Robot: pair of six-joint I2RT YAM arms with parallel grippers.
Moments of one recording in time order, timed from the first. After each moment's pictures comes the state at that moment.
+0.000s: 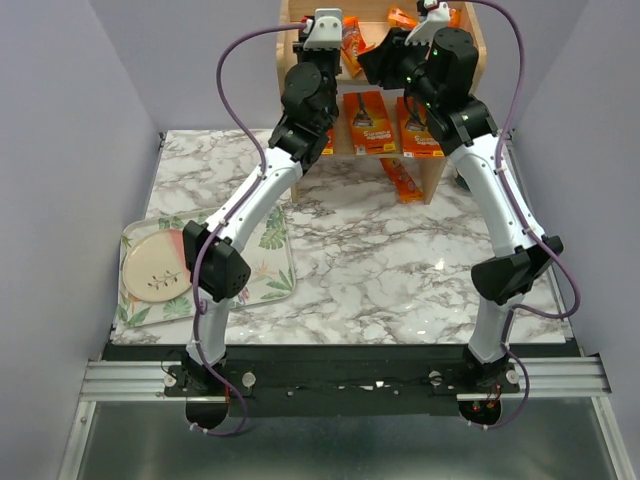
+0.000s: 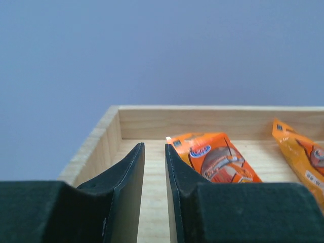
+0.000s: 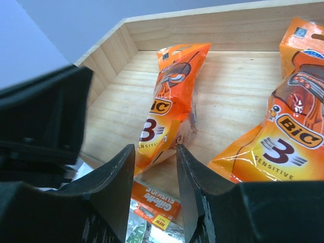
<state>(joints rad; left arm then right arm) -0.61 2.07 2.24 0.33 -0.57 0.25 0.43 1.91 2.31 -0.35 -0.10 0.30</state>
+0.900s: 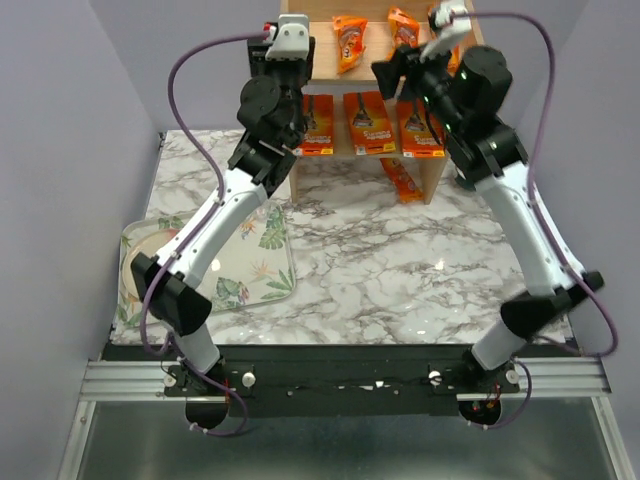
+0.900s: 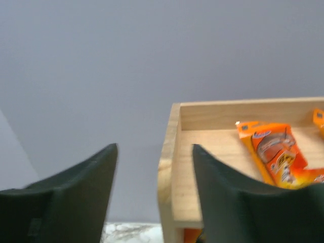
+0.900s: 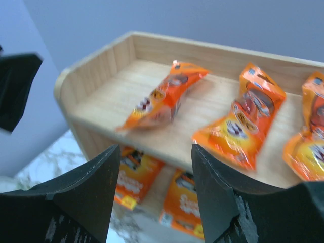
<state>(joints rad) -0.60 1.75 1.95 0.37 -0.61 0.36 0.49 1.74 2.17 -0.31 0.00 0.06</state>
